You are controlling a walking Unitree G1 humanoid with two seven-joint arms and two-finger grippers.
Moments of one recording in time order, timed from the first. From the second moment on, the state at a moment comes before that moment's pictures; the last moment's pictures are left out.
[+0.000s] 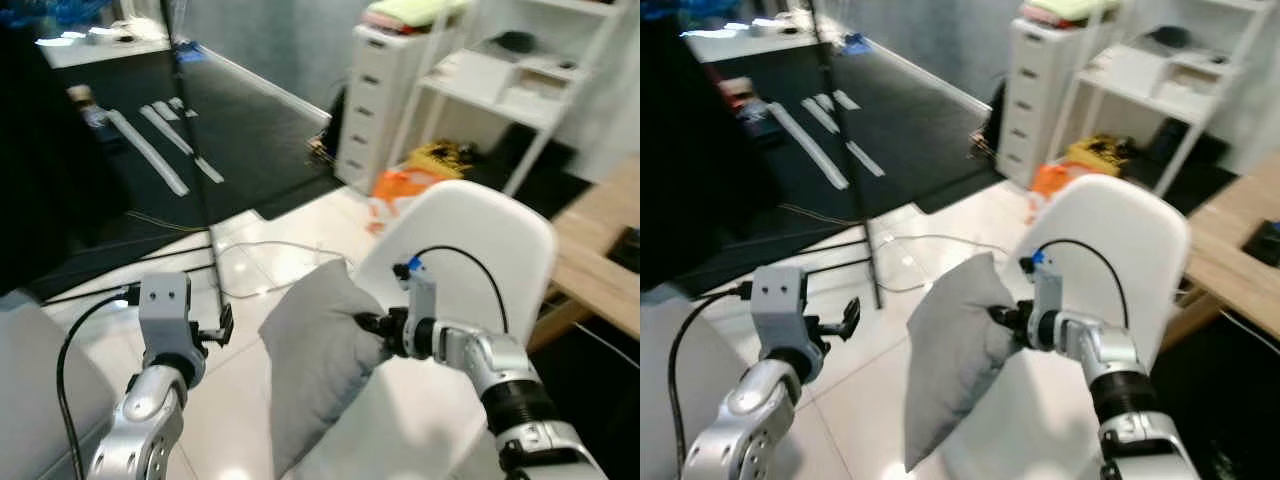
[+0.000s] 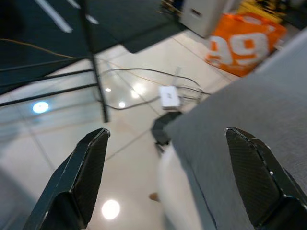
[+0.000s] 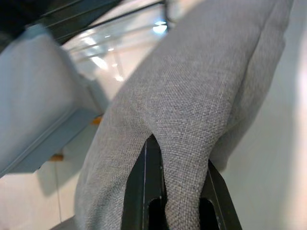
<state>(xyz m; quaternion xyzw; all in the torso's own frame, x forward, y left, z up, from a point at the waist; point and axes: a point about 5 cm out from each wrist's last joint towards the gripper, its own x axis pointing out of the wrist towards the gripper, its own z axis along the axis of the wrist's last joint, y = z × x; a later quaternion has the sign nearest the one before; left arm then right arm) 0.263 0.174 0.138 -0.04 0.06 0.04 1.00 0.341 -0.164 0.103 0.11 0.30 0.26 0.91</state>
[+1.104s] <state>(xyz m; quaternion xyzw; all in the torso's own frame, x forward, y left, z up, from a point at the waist) 0.260 0.172 0.140 -0.04 0.07 0.02 1.00 0.317 -0.196 0.048 0.06 0.44 0.18 0.88</state>
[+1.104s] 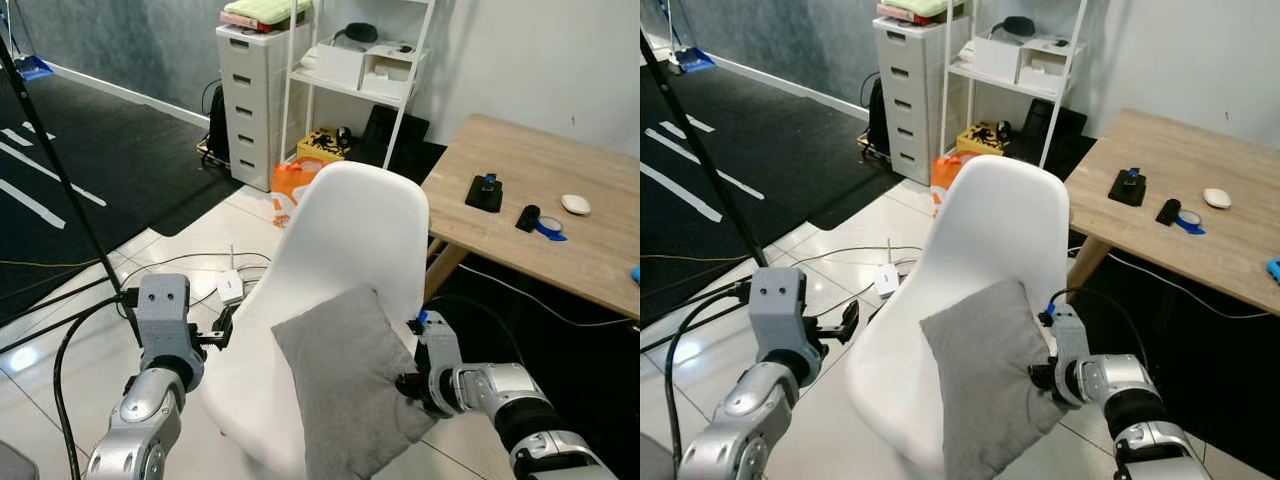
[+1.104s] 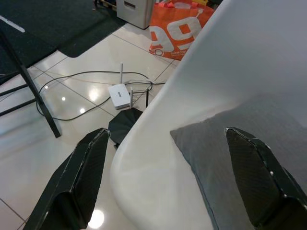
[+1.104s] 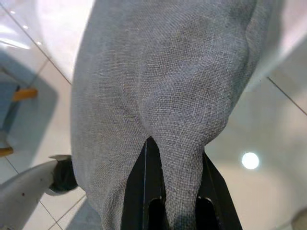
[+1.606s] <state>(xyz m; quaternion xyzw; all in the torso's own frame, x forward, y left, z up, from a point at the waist) 0.260 0.171 0.139 -0.05 0.08 0.01 1.00 0.317 -0.196 0.047 0.07 0.43 0.17 0.88</state>
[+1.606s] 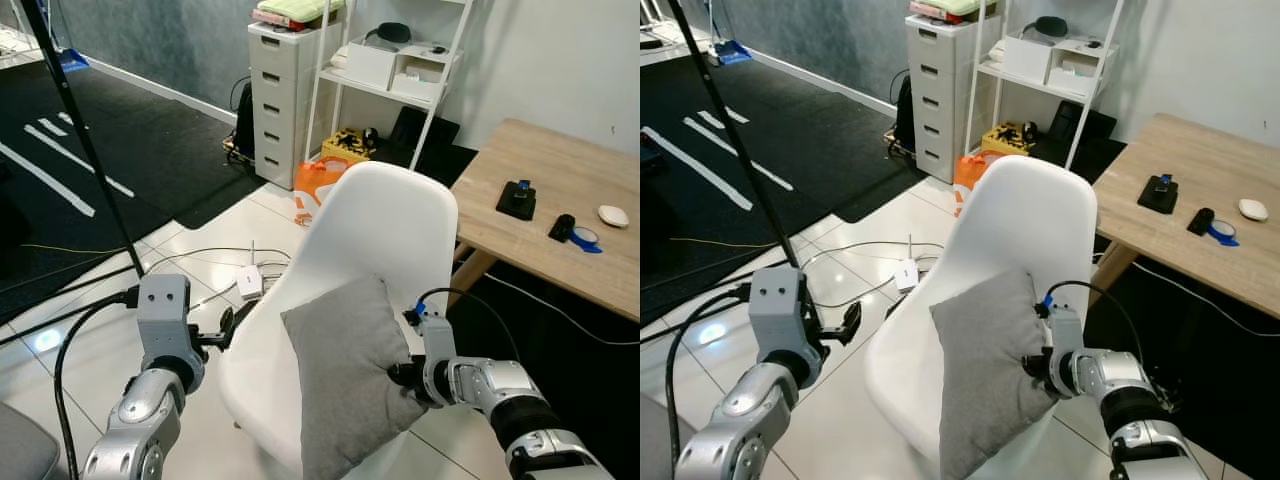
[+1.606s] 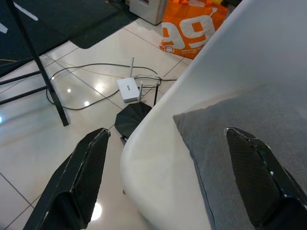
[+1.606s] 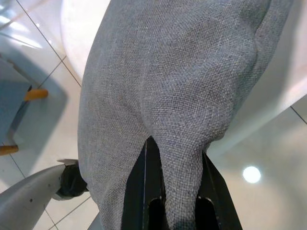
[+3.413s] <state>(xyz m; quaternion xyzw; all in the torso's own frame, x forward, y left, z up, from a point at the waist) 0.259 0.163 0.145 -0.02 0.09 -0.04 0.99 0.323 -0.233 0.044 0.15 0.33 0.03 0.93</state>
